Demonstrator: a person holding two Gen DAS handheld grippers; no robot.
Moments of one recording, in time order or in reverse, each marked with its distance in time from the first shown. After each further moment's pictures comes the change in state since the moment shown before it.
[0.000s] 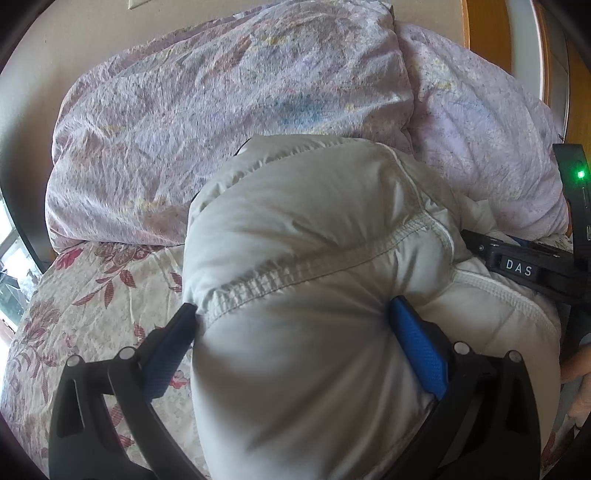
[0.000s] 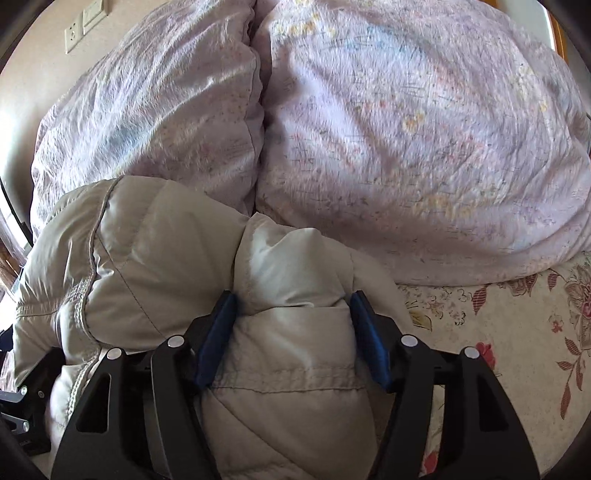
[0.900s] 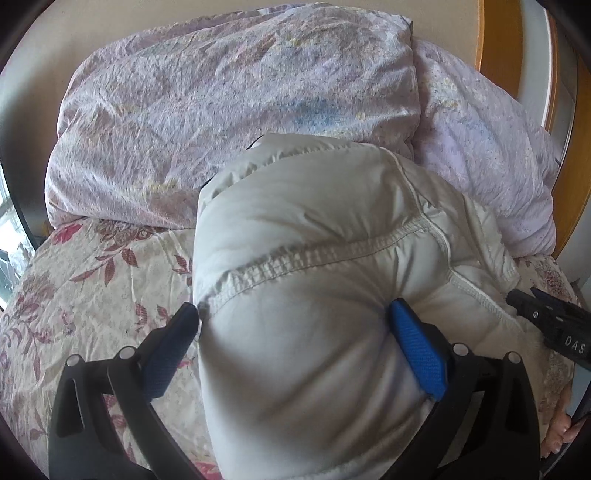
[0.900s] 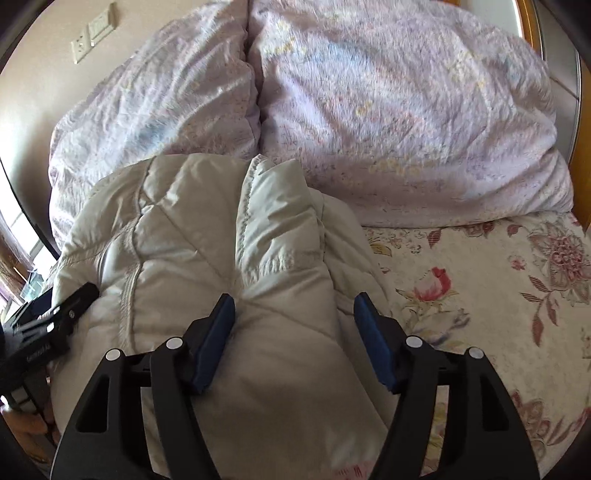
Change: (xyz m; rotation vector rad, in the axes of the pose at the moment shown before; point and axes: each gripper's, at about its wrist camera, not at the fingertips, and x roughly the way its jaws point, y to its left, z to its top) left arm -0.014 0.015 -0.003 -0.107 0.030 -0.066; right arm -0.082 -0.007 -0.044 0.037 0.023 0.003
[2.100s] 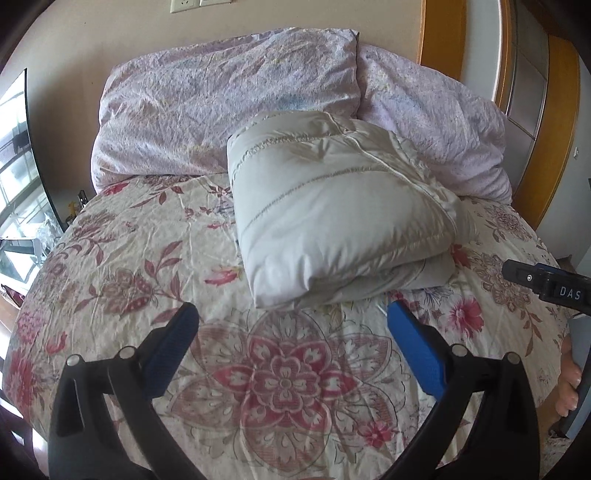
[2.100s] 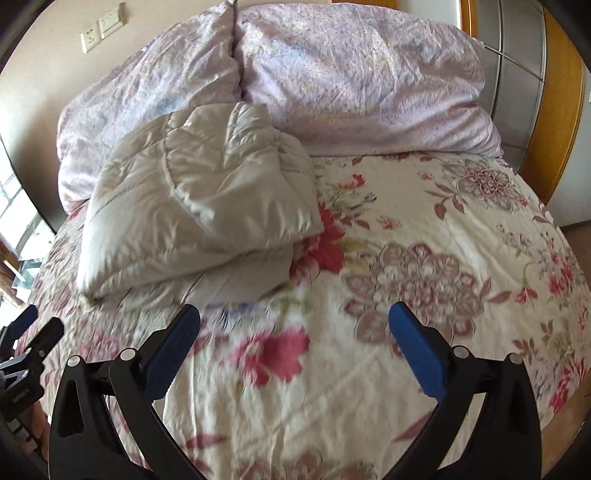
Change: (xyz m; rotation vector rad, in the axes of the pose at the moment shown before) left arm -0.161 -0.023 -0.127 0.070 0.014 0.000; right arm -0.127 -0.011 -0.100 0.040 0.088 -0.087
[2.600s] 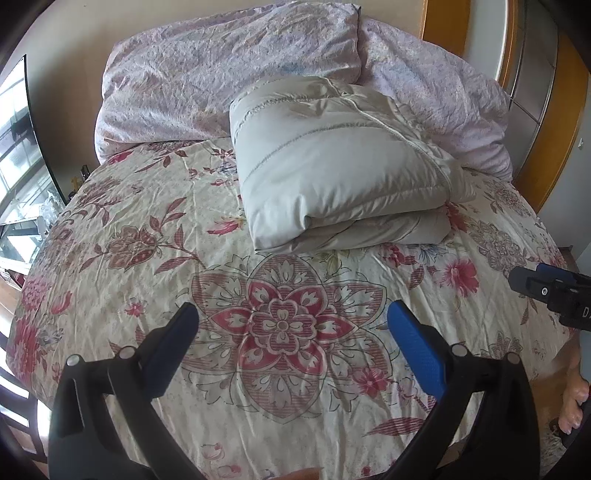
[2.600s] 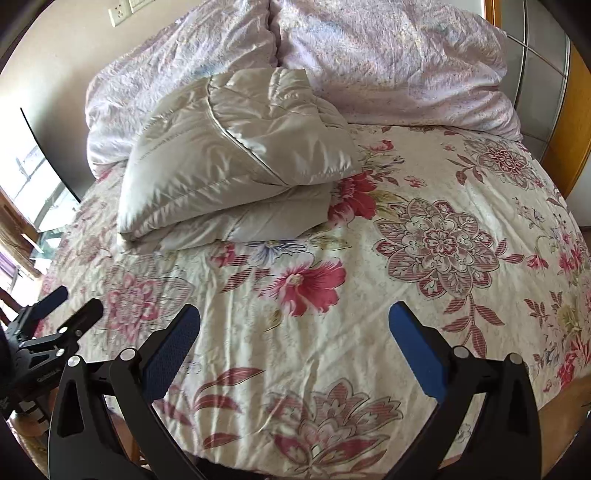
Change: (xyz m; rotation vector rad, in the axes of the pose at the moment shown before) left arm -0.013 -0.002 -0.021 -0.010 0.114 -0.002; right arm -0.023 0.018 -0.031 -0.042 0.098 0.083
